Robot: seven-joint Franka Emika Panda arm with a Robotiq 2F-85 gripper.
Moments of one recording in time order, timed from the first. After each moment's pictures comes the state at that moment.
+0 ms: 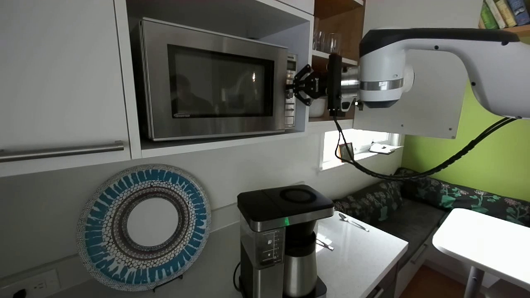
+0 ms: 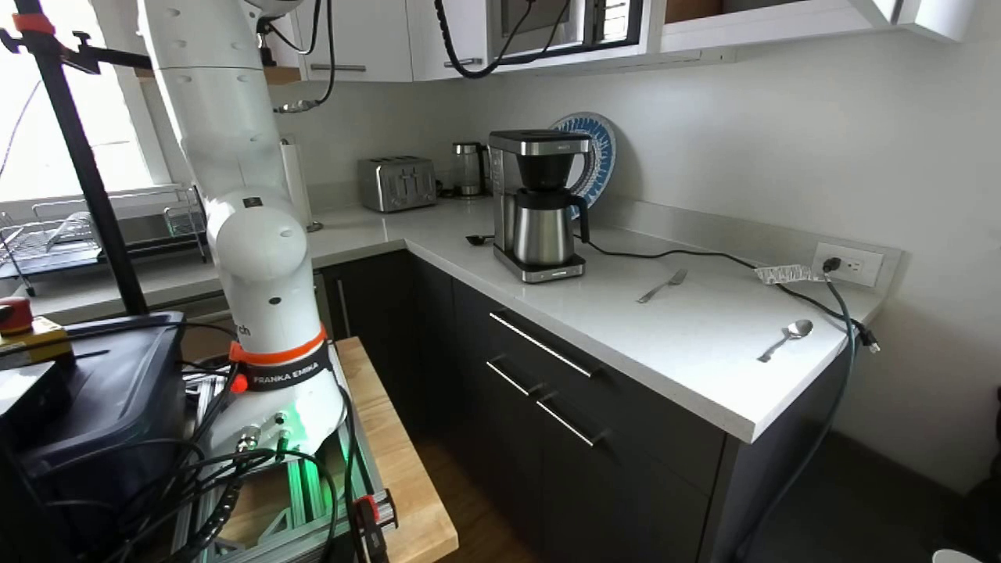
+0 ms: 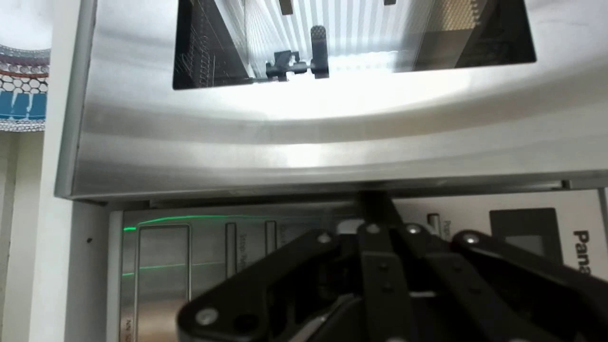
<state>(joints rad) 0.06 -0.05 0.08 -1.55 1.34 2.64 0.30</state>
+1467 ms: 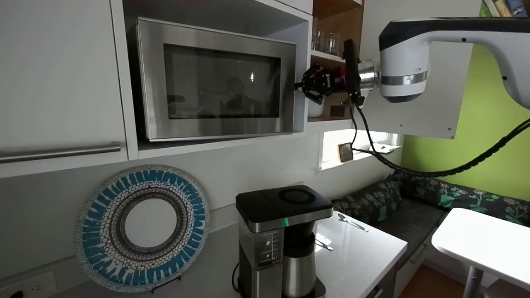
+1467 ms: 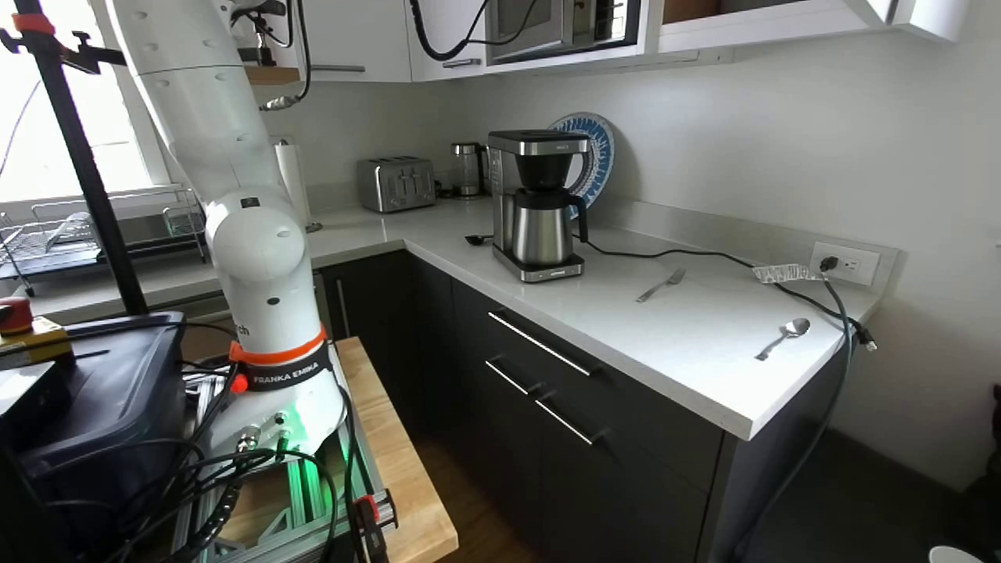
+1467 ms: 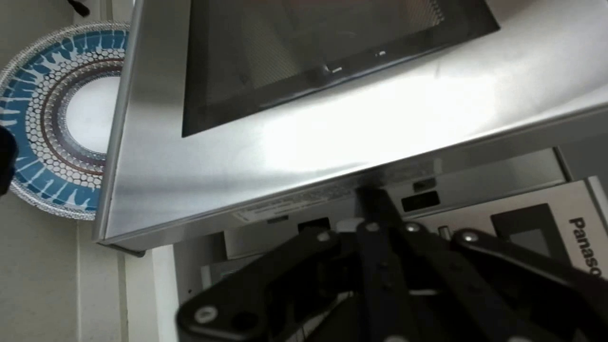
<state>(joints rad) 0.03 -0.16 0.05 -1.64 1.25 2.42 0.63</state>
